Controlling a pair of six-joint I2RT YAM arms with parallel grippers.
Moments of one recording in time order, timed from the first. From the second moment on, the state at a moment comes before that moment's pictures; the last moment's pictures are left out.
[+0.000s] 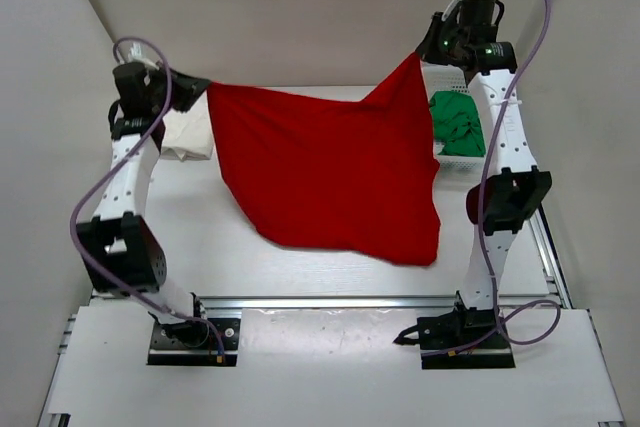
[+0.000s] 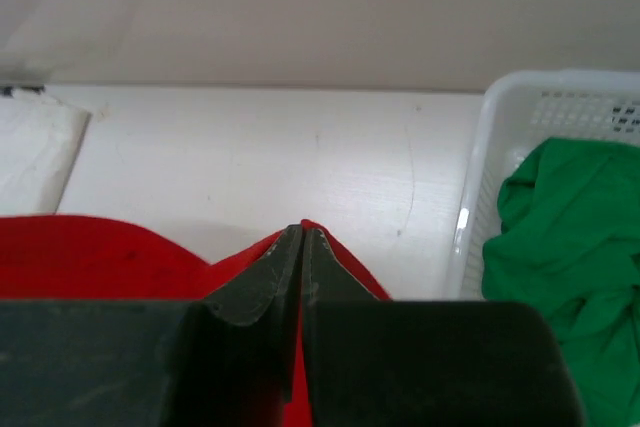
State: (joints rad) left arm 0.15 1.54 1.38 -0.09 0.43 -0.91; right arm 0.08 2.03 2.36 -0.75 -0.21 0.21
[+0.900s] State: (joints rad) left arm 0.26 1.16 0.87 -0.03 0.31 -0.84; right arm 0.18 1.15 1.01 -0.37 -0.10 0.28
